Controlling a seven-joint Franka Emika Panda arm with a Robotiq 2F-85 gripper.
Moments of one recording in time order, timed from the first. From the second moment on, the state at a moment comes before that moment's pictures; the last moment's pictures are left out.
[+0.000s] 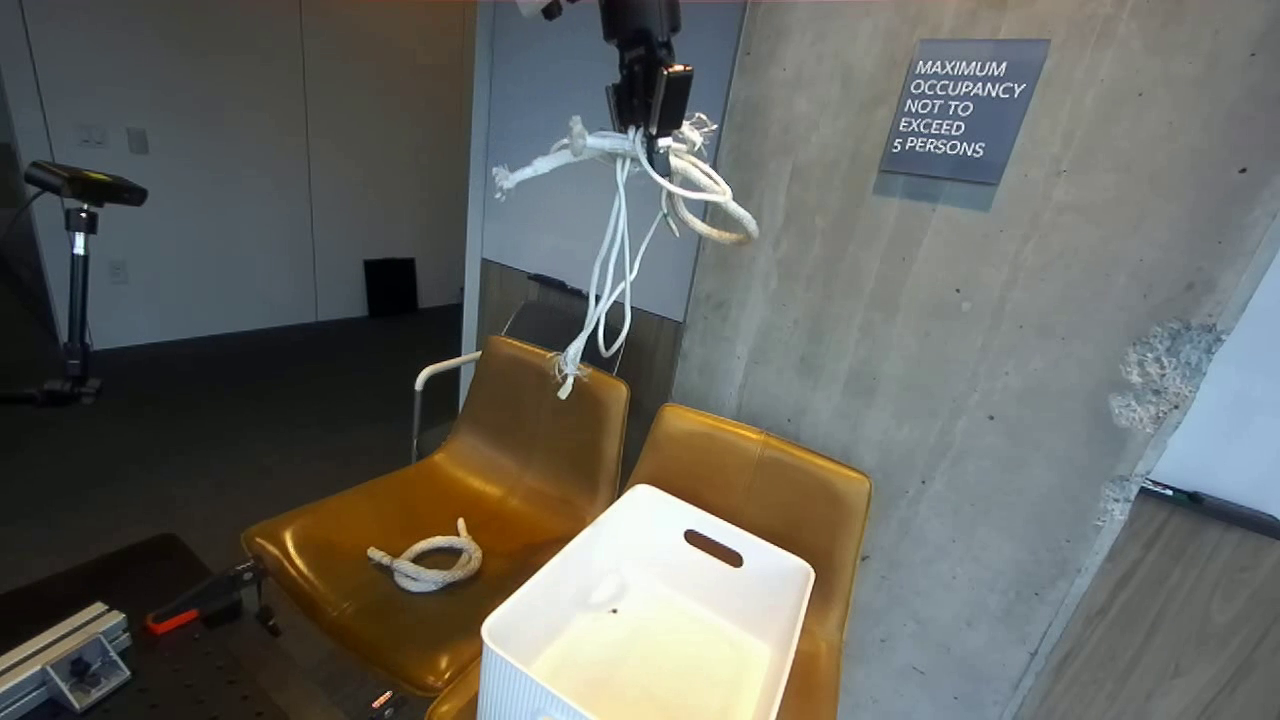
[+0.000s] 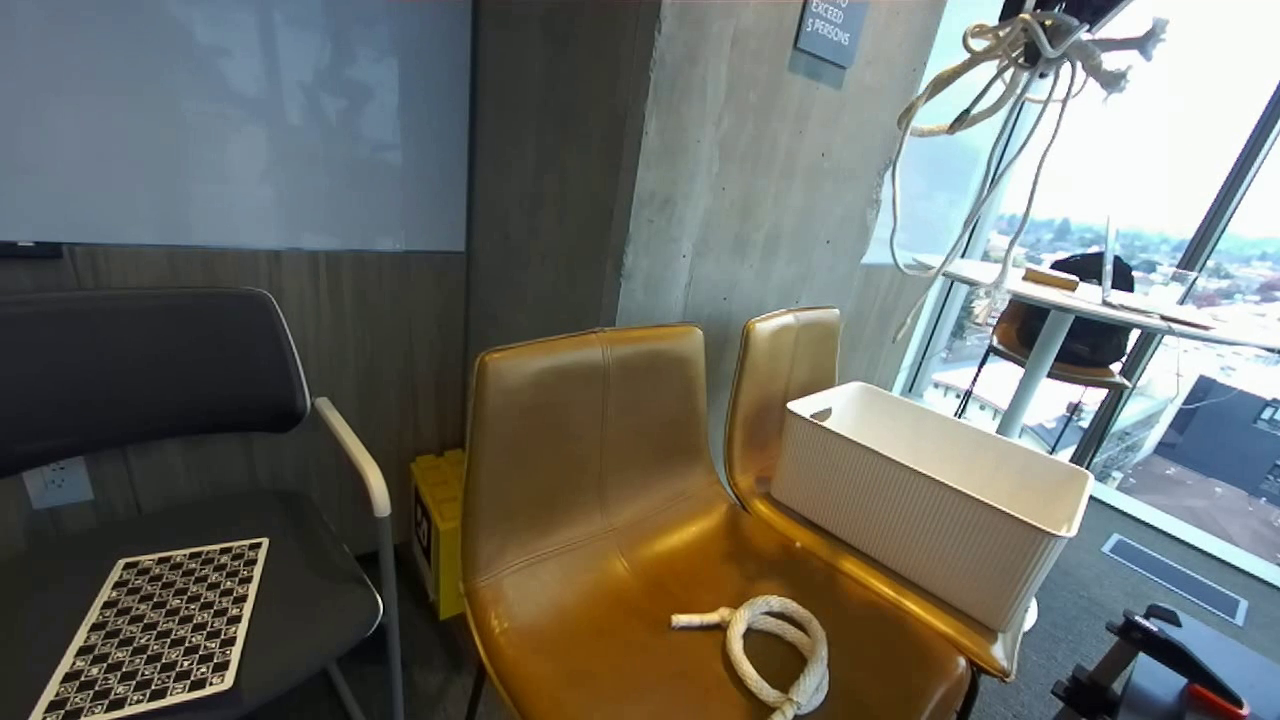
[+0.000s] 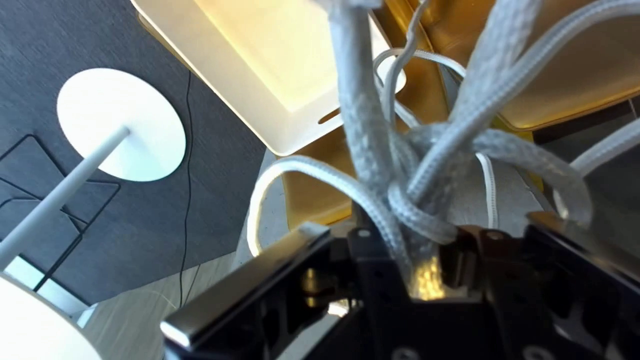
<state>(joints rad) -0.07 0.16 -0.08 -1.37 -0.15 1.77 0.37</state>
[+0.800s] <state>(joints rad) -0.26 0.33 -0.15 -1.45 0.00 1.85 0.19</state>
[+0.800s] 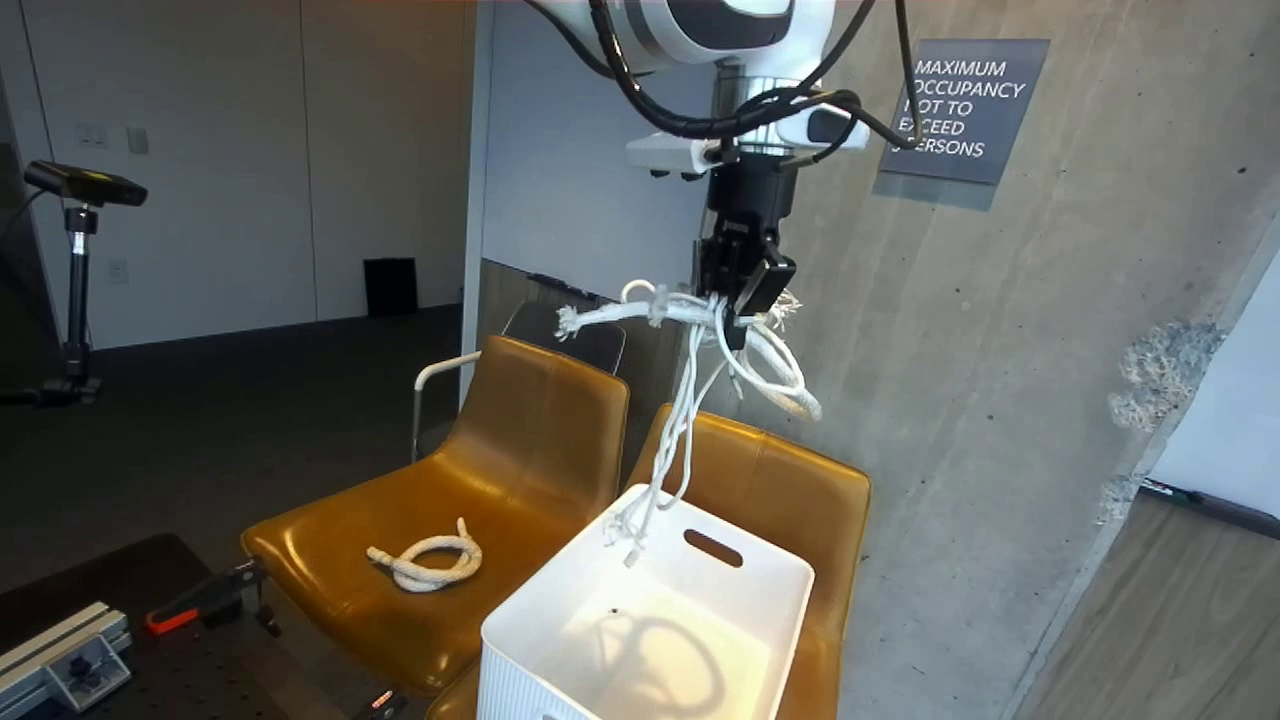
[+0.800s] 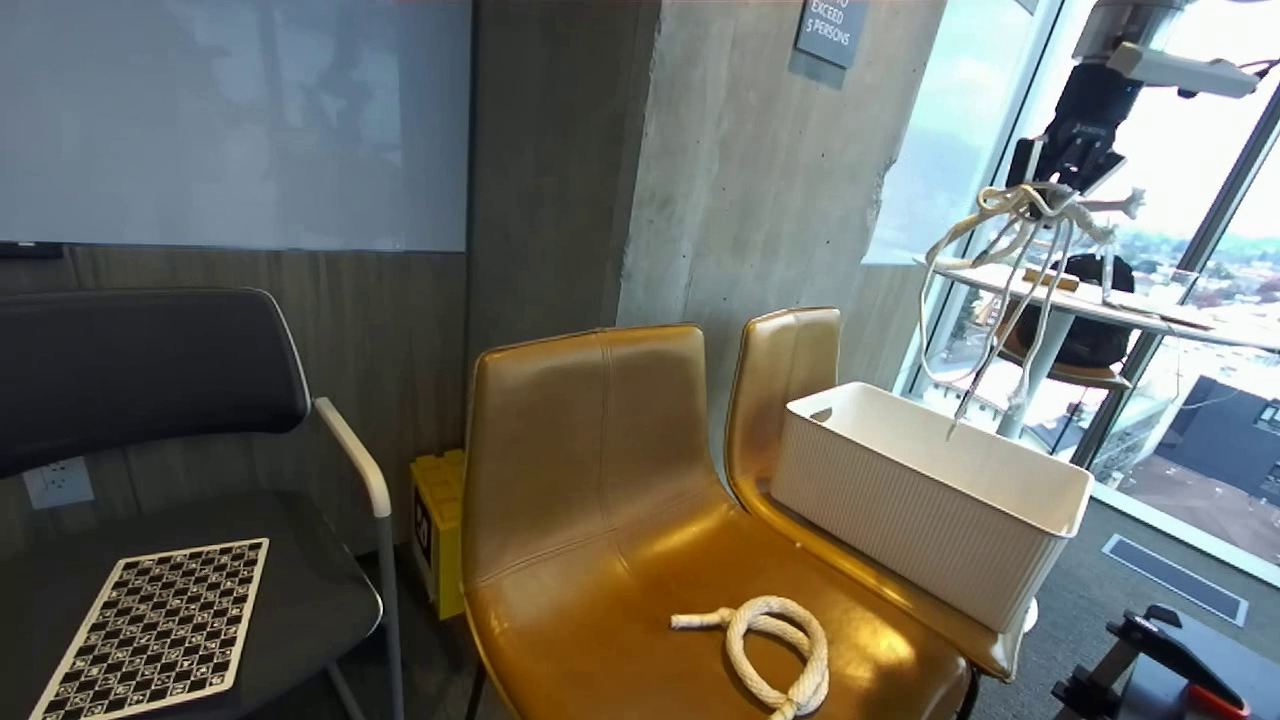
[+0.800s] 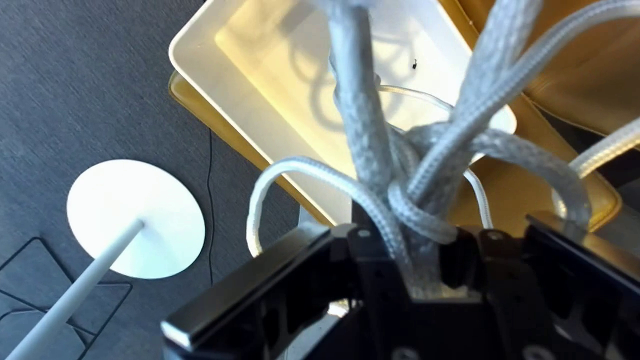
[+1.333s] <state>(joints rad) -0.28 0.33 -0.16 -1.56 0.04 1.91 0.11</state>
